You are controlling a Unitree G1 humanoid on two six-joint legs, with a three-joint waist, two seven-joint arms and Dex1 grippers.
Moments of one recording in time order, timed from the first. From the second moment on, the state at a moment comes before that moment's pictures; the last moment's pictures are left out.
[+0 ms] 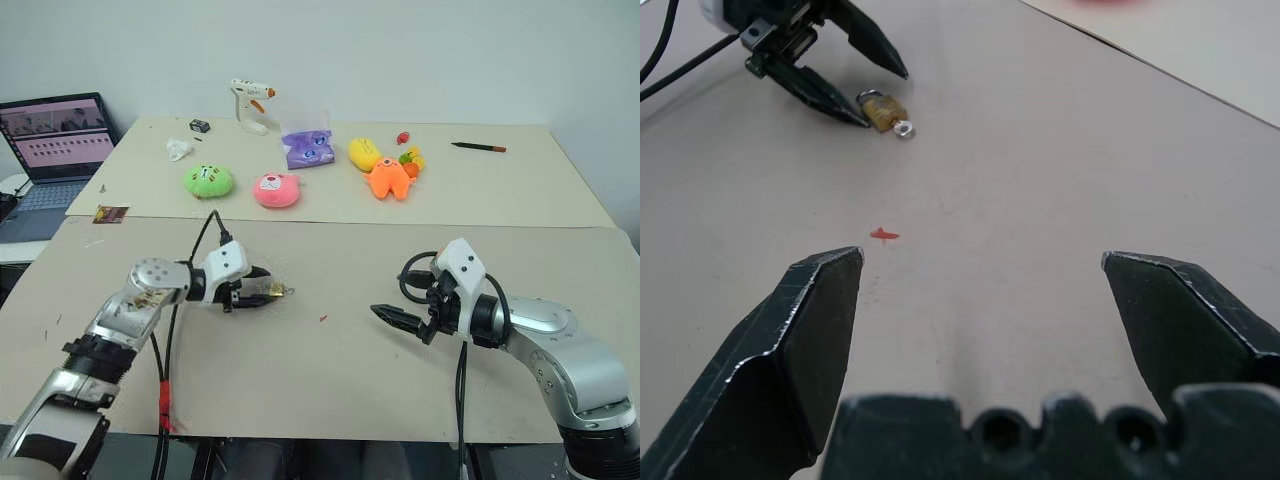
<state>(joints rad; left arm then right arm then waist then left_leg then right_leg) -0.66 0.62 -0.26 0.41 -0.04 0.12 -1.07 -0.17 -0.78 -0.12 -0.48 0.61 0.77 0.78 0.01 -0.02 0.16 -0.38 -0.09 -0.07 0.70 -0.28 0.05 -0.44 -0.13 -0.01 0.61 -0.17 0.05</state>
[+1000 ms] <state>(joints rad) -0.81 0.47 -0.25 0.74 0.01 -0.08 -1.17 -0.16 -0.78 -0.13 -0.48 0.60 0.77 0.78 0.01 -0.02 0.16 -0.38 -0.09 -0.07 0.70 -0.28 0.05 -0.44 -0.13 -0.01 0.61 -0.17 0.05</state>
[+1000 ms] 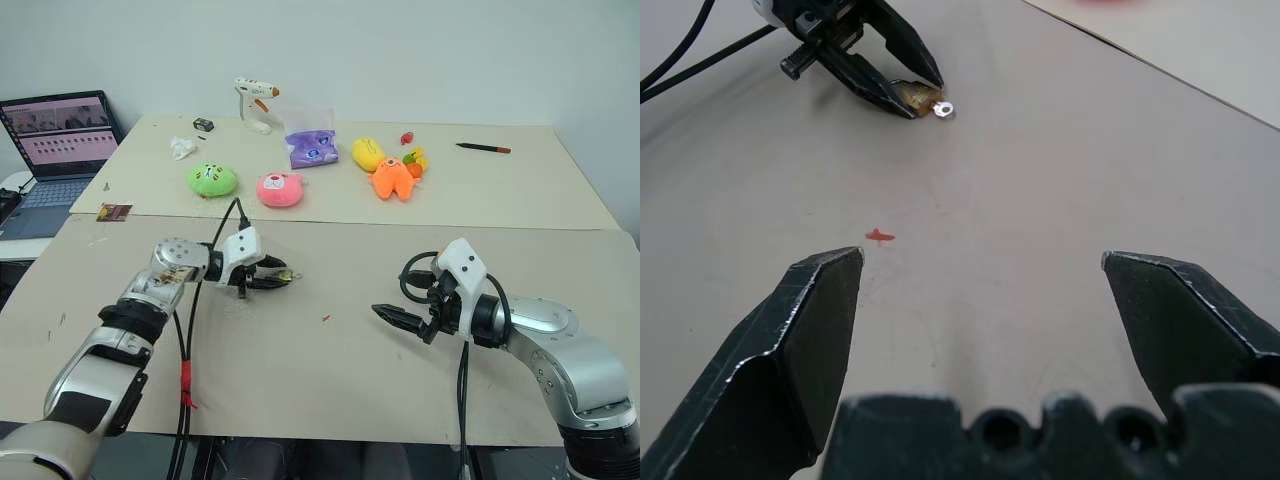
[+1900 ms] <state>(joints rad) -0.33 0.52 -0.05 0.07 0.35 -0.84 -0.68 -0.31 -0.69 -0.18 -0.38 0.89 1.04 0.72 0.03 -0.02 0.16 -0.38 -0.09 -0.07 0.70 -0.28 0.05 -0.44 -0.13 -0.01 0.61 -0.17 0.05</state>
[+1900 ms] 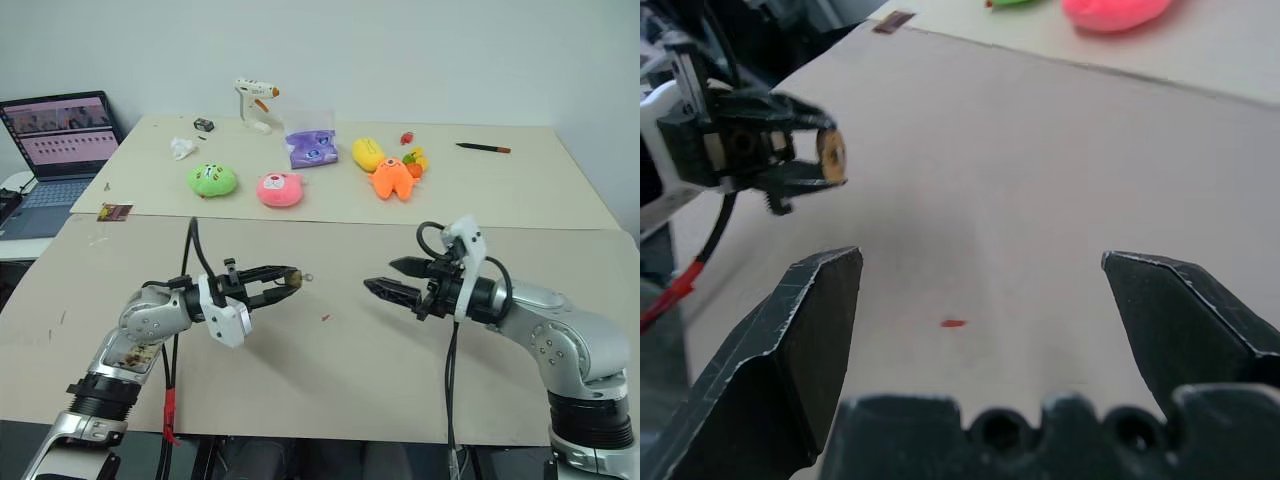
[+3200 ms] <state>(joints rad) -0.21 0.57 -0.13 -0.20 0.63 -0.84 -0.36 -0.45 -0.61 -0.02 -0.41 0.93 1.05 0.73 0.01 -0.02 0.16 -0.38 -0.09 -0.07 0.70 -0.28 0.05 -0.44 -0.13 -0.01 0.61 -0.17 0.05</state>
